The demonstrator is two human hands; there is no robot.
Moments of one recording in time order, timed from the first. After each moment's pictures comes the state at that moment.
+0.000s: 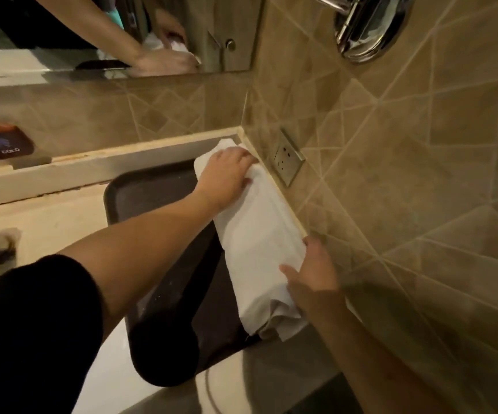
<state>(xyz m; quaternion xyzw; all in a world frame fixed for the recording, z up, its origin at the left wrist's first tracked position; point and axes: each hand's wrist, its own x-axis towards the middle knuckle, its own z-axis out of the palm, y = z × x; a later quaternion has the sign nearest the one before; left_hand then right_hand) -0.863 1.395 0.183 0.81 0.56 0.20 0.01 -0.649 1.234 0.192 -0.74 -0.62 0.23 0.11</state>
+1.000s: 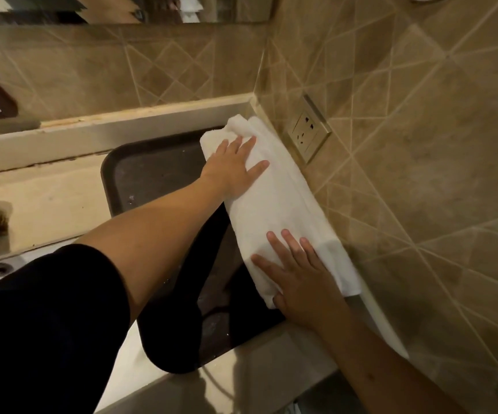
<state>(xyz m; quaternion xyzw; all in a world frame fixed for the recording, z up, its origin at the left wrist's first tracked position) -0.869 1.408 0.114 0.71 0.65 0.11 0.24 -0.645 1.220 0.135 -0.43 -0.89 0.03 -0.13</state>
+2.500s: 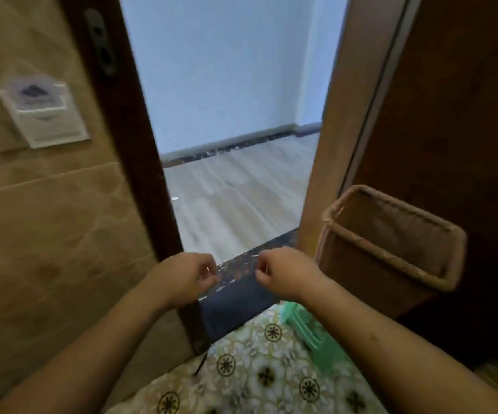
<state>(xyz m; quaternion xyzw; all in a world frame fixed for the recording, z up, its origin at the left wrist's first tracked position) -0.441 0.566 0.320 0.98 -0.13 -0.06 0.13 -0.421 0.332 0.314 -0.97 -0.19 0.07 0.15</state>
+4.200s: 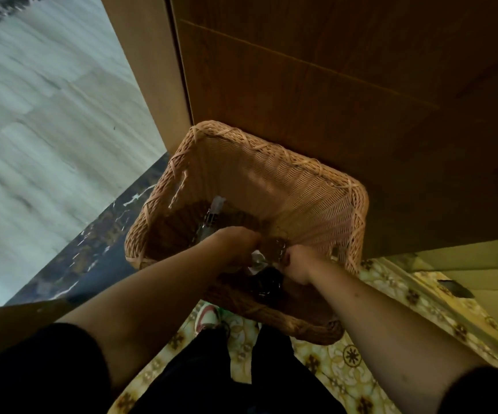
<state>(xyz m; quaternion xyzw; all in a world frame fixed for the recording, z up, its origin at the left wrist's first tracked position) -0.058 0.016 0.086 0.80 -0.41 -0.43 -0.01 -0.158 -0.137 0.069 -0.86 0.21 0.43 0.18</state>
